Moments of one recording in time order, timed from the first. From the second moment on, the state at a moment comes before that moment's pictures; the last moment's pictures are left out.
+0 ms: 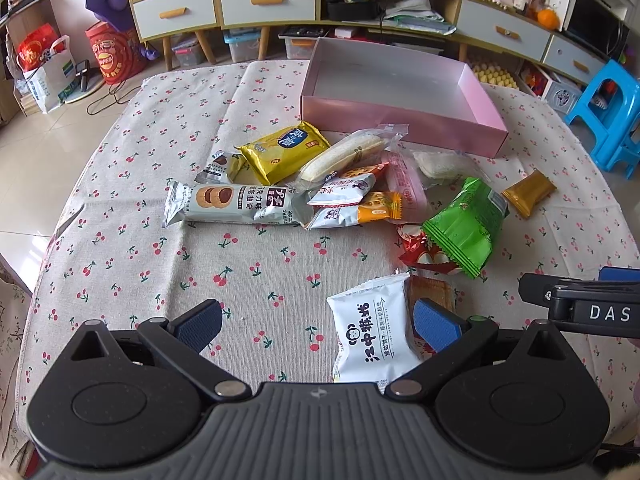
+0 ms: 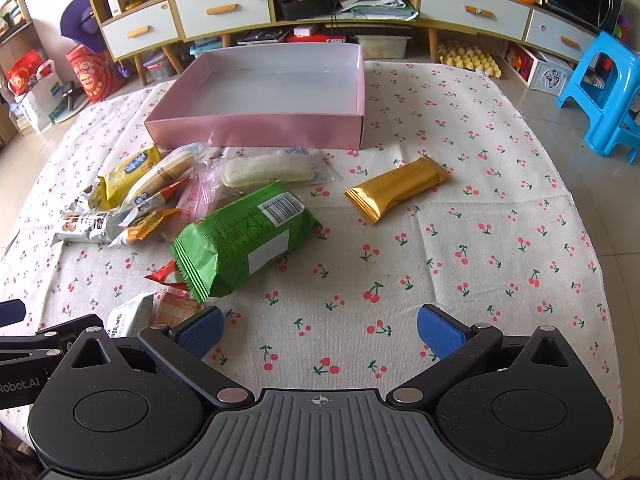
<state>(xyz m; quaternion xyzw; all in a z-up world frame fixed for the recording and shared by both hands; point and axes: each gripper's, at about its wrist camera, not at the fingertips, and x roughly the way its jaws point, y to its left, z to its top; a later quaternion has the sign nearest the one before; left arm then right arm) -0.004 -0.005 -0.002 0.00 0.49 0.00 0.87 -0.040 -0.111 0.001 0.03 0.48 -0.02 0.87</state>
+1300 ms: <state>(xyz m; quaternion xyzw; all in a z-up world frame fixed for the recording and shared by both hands) -0.002 0.001 -0.003 -0.01 0.48 0.01 0.88 -0.037 -0.111 0.004 0.03 0.49 -0.02 0.87</state>
